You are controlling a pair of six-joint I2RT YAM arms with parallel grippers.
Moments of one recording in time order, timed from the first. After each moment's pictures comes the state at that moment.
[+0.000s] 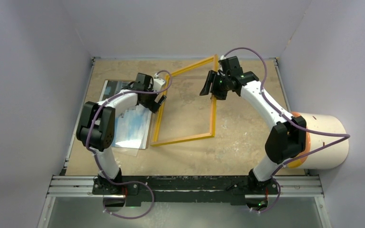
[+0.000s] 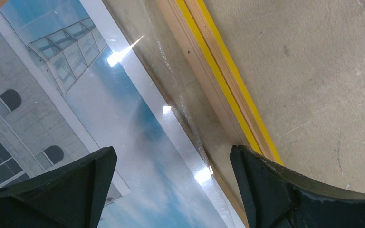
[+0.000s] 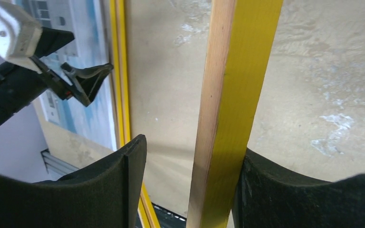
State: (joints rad) left arm -0.29 1.83 1.21 -0.35 0.08 0.32; right arm 0.37 1.66 1.50 -0.73 -0.25 0.61
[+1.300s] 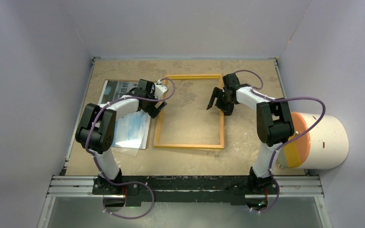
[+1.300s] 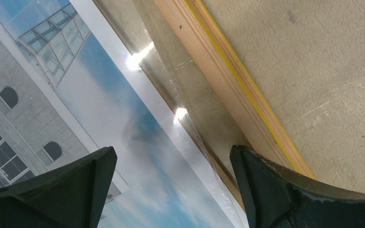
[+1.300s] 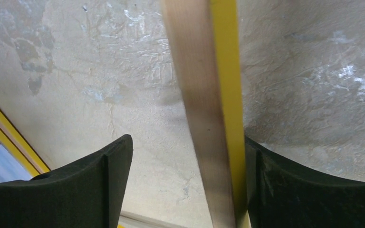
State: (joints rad) left arm -0.32 1.80 1.09 -0.25 0.01 0.42; right arm 0.24 1.90 1.26 -0.53 -0.19 0.61
